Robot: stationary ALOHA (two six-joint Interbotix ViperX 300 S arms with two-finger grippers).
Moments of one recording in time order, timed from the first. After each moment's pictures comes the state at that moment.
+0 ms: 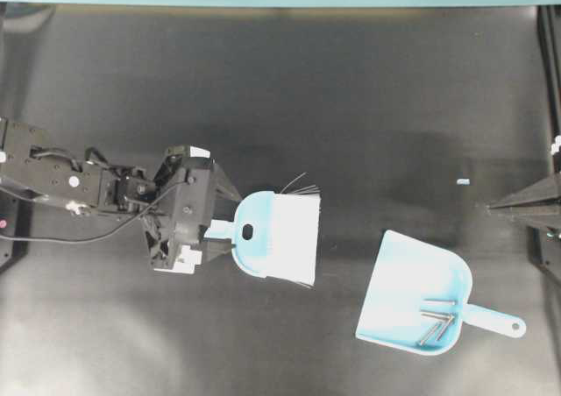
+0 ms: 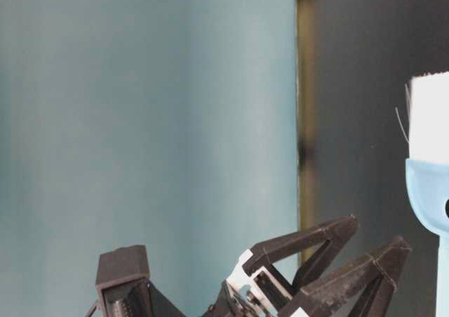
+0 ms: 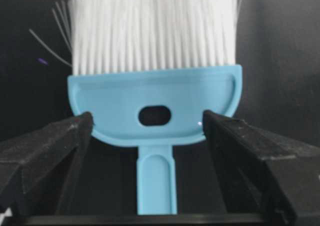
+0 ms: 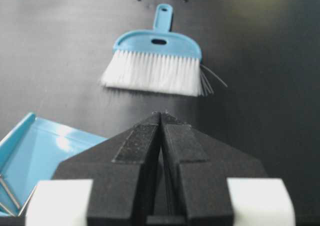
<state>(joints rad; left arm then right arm) 0.01 -0.05 0.81 0.05 -0.07 0.12 0.07 -1.45 1.47 0.00 0.19 -0.04</state>
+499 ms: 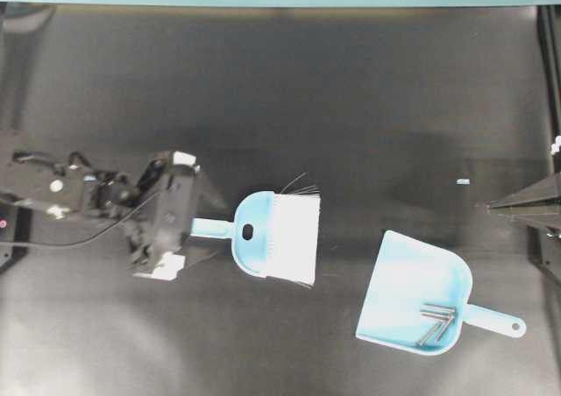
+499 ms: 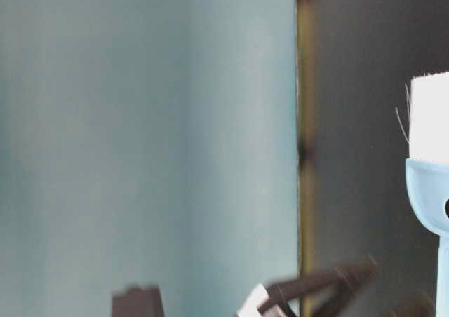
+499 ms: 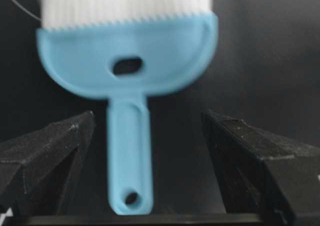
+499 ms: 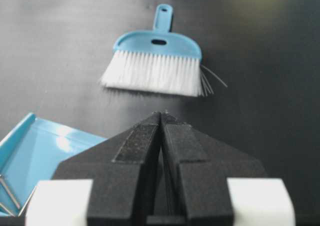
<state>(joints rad) -0.04 -0.12 0.93 0.05 -0.05 0.12 0.07 -1.45 1.47 0.00 0.19 -0.04</state>
